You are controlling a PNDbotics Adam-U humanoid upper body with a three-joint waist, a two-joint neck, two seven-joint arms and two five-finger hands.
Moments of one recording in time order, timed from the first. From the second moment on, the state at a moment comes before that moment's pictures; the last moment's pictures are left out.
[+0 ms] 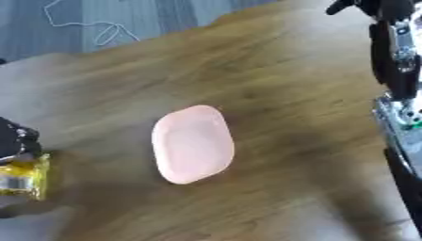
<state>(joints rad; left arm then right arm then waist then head) -0.54 0.82 -0.31 -1.55 -1.25 -0.45 -0.29 -0.42 -0.45 -0.06 -1.99 0.14 -0.35 -0.05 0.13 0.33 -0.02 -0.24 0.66</state>
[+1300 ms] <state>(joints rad) -0.48 0.70 -0.26 -1.49 -1.14 -0.27 0.24 -0.42 -0.44 -0.06 -1.99 0.14 -0.34 -0.05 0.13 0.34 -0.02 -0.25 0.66</state>
